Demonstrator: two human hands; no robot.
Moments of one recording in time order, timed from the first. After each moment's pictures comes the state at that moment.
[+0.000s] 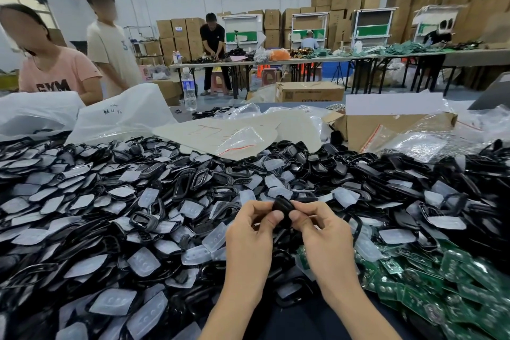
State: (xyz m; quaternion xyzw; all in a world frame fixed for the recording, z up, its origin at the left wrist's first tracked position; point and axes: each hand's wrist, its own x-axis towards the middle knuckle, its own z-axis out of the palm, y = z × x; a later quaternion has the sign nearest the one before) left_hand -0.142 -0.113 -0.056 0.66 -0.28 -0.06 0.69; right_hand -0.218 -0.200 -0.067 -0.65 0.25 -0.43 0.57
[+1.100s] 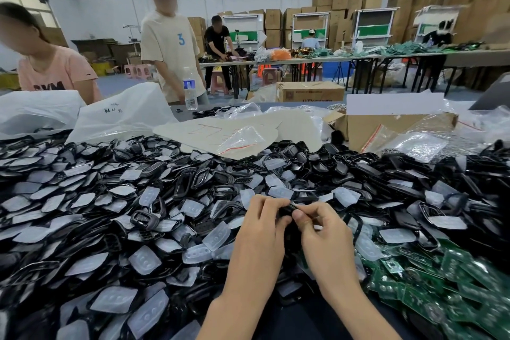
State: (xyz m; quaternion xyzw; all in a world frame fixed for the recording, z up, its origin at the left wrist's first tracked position) left_hand -0.142 -0.116 -0.061 0.74 -0.46 0.14 0.48; right_hand -0.218 -0.205 -0.070 -0.71 0.27 -0.44 0.48
